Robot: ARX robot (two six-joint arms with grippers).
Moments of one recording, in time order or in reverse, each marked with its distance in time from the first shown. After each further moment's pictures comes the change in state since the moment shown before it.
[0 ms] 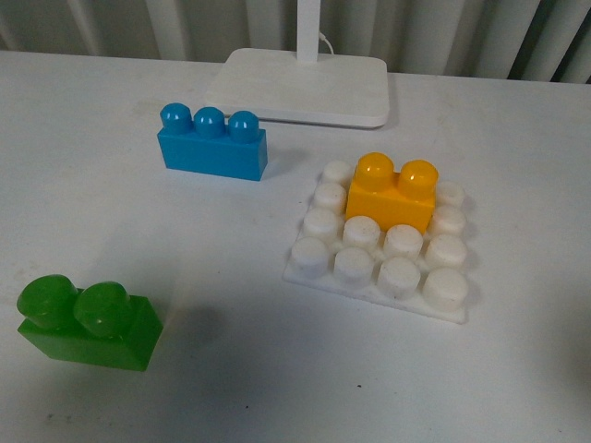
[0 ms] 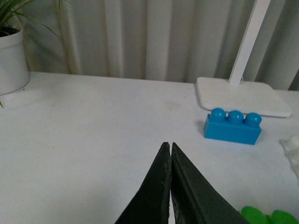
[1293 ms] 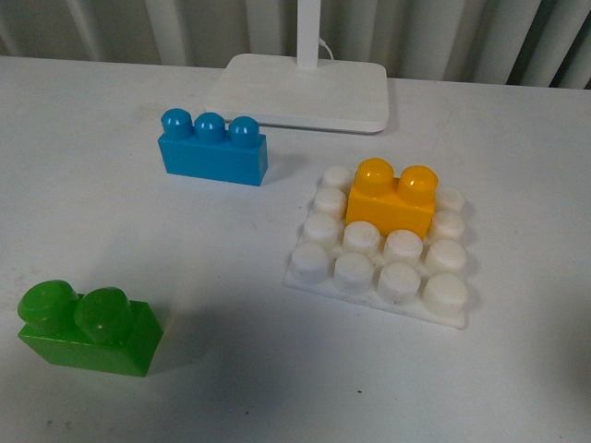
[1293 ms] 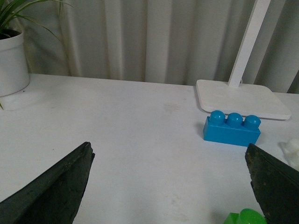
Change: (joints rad) left arm 0.000 -0.004 0.000 0.000 0.000 -0.003; right arm 0.000 0.000 0.000 0.000 0.000 0.000
